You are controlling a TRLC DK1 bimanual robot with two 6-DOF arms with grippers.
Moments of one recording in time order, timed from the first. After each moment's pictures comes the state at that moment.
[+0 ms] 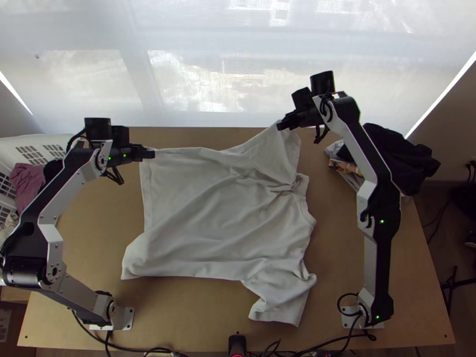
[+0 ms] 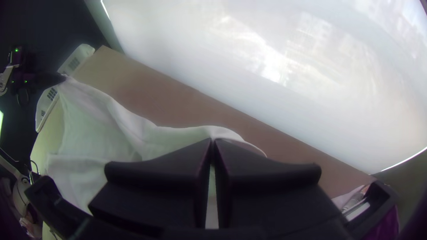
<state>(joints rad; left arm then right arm) 0.00 1.67 1.35 -0.40 0.22 0.01 0.28 2.25 2.33 -0.86 -0.28 -0.15</state>
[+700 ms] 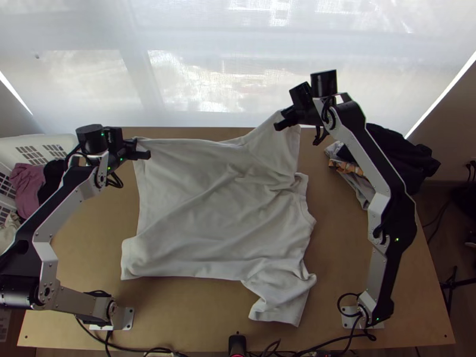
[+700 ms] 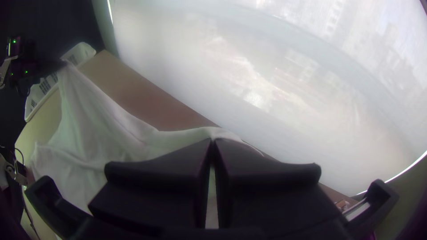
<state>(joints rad) 0.00 1.55 1.14 -0.03 0.09 0.06 0.34 2.07 2.11 -0.67 -0.17 -0.21</state>
